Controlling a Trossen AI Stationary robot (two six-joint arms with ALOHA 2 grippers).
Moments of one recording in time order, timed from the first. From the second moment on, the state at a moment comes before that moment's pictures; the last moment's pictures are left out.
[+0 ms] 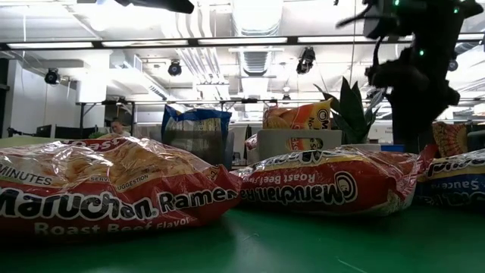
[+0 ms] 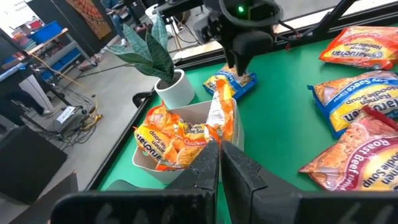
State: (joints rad) left arm -0.54 1.34 0.92 -0.12 -0.94 -0.05; right arm 0.04 1.16 0.72 -0.91 0.24 0.95
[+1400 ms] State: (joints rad) left arm -0.43 1.34 0.92 -0.02 -0.93 0.10; right arm 0.07 1.22 0.70 -0.88 0.30 1.00
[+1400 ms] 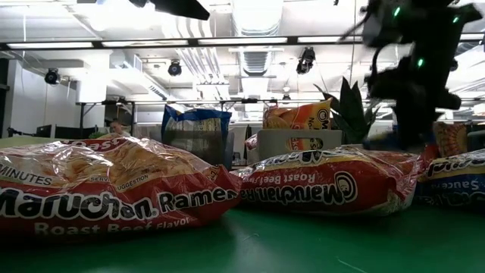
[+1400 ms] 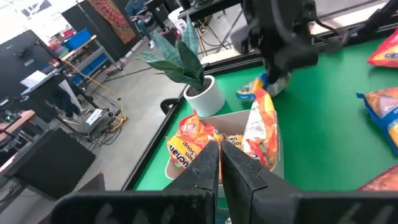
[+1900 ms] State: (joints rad) left arm -0.41 1.34 0.92 0.04 -0.87 0.09; right arm 0.26 0.85 0.70 -0.55 0.46 0.94
